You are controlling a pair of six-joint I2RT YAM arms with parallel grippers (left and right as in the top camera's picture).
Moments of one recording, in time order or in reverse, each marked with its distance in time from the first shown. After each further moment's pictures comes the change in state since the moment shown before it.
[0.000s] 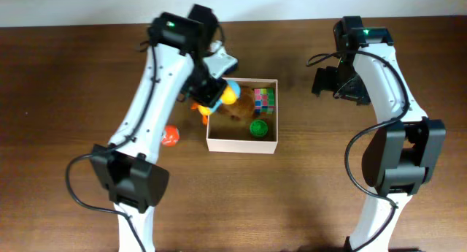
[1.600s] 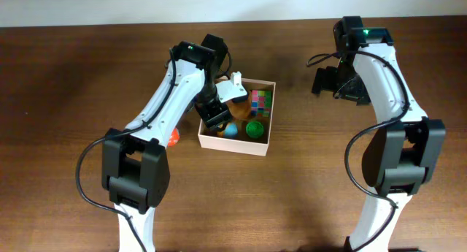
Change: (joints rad) left arm -0.011 -0.003 -0.386 0.321 -0.024 0.407; right arm 0.000 0.000 0.000 0.000 0.000 0.000
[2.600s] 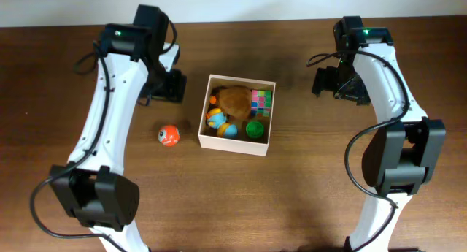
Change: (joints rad) left arm 0.211 -0.193 0.061 -0.113 -0.182 -0.696; right arm 0.000 0.000 0.000 0.000 0.000 0.000
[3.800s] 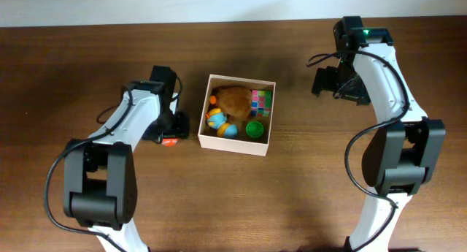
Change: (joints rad) left arm 0.034 0.001 -0.634 0.537 -0.007 -0.151; right arm 0.000 0.000 0.000 0.000 0.000 0.000
